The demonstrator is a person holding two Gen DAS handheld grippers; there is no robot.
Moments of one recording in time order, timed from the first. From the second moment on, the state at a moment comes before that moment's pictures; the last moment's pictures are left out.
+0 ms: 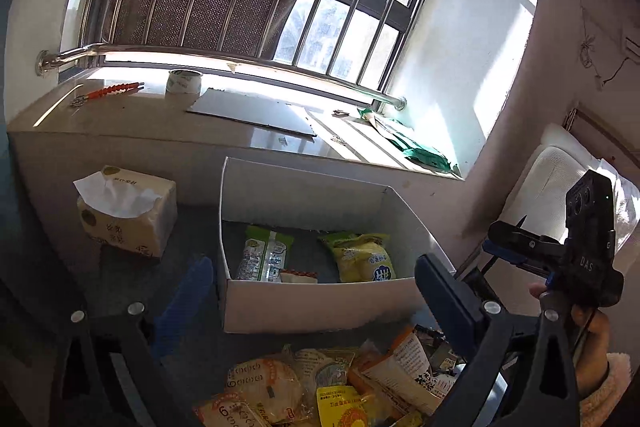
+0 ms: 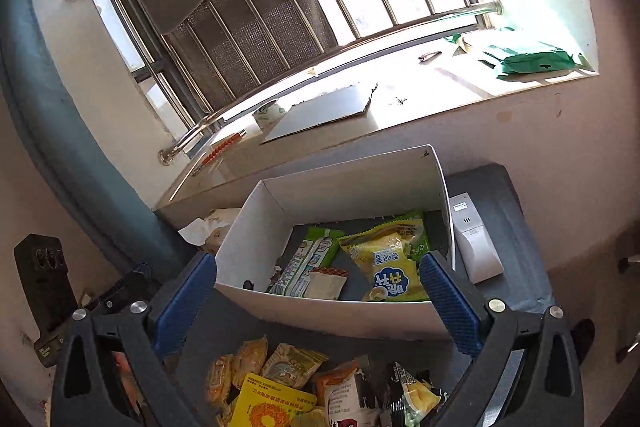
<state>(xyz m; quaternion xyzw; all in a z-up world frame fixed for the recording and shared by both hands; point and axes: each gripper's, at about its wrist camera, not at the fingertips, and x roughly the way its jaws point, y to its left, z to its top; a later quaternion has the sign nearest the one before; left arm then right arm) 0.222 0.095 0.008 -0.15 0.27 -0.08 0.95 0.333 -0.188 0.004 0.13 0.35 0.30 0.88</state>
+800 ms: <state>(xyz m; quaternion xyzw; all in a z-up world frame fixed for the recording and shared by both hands) 0.045 0.049 -0.082 -0.22 0.31 -0.08 0.92 0.127 -0.254 -0.089 0.08 0.34 0.27 0.90</state>
